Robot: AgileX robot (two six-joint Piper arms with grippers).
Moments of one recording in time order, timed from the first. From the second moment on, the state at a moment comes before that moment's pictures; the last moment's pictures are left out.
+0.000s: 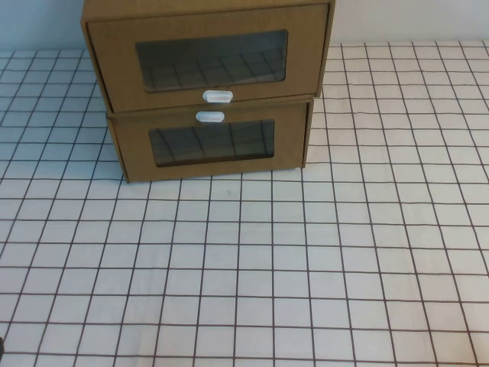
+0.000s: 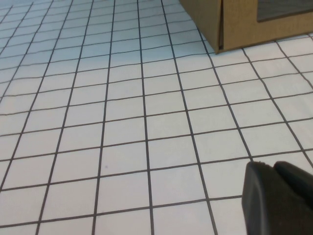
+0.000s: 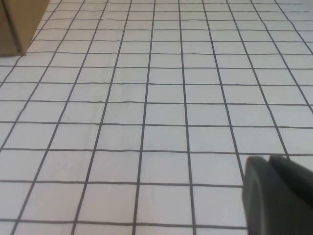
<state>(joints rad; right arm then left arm) 0.02 -0.01 0.02 0.03 0.38 0.03 -0.08 -0.01 0.03 -0.03 0.39 0.16</state>
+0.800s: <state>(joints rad) 0.02 -0.01 0.02 0.03 0.38 0.03 -0.08 -0.01 0.03 -0.05 0.33 0.12</state>
